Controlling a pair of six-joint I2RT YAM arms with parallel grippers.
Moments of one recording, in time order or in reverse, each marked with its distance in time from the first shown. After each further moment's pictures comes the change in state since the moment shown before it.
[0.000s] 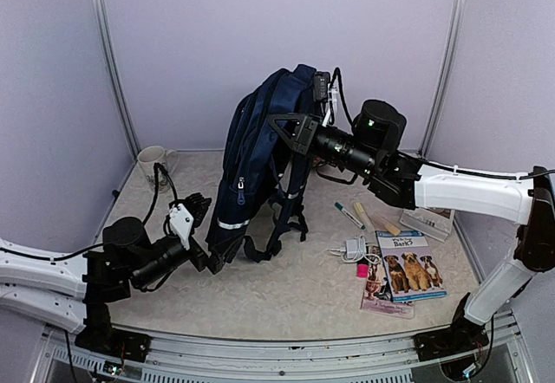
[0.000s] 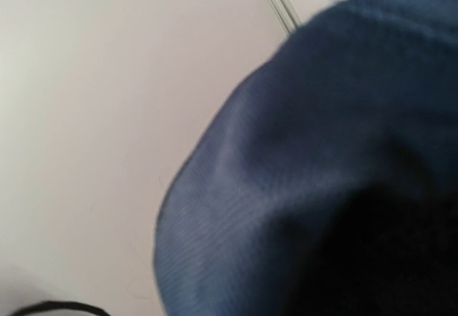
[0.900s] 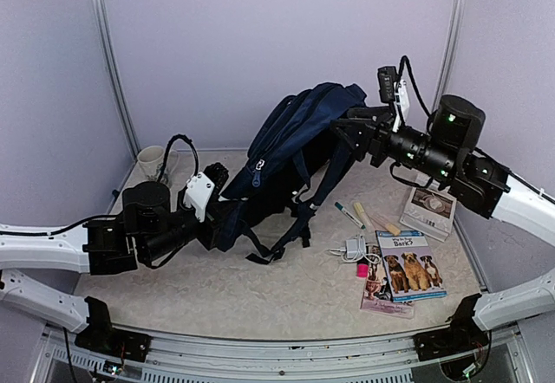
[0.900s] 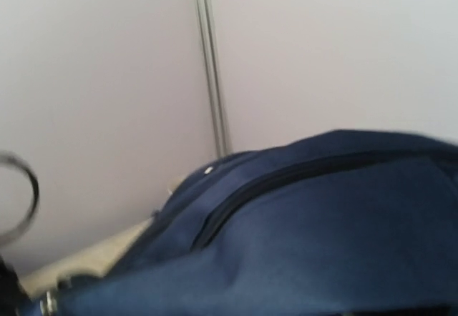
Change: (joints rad) left arm 0.061 0.124 0.286 -0.363 -0.013 -0.116; right arm -0.090 -0.438 -0.143 -0.429 0.077 -0.436
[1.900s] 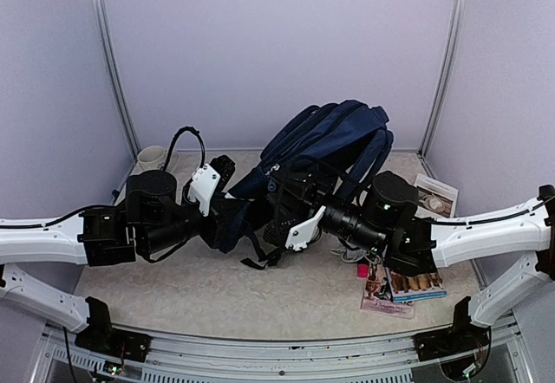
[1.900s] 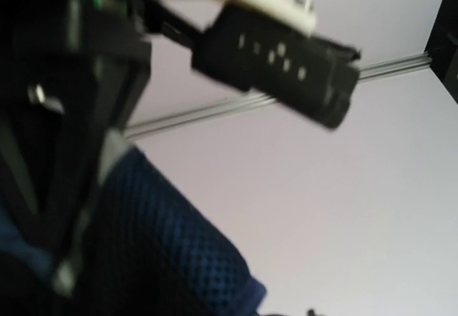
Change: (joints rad) left arm -0.031 0.024 0.133 -0.179 0.032 -0.098; right arm 0.385 0.269 -0.251 0.614 0.227 -1.470
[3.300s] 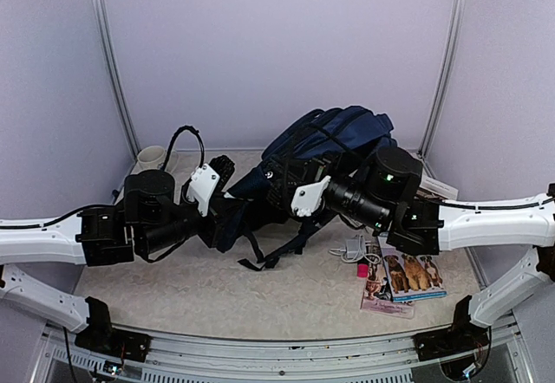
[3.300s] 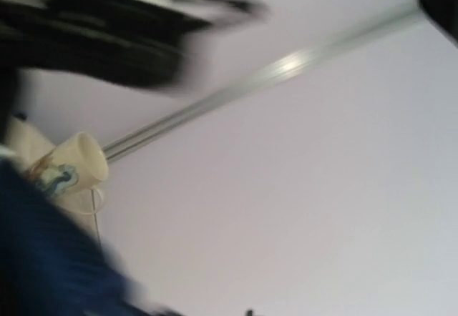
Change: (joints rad) left arm -0.002 -0.011 0.001 -0.010 -0.006 0.029; right arm -0.070 -0.014 0.123 -0.139 -0.045 0.182
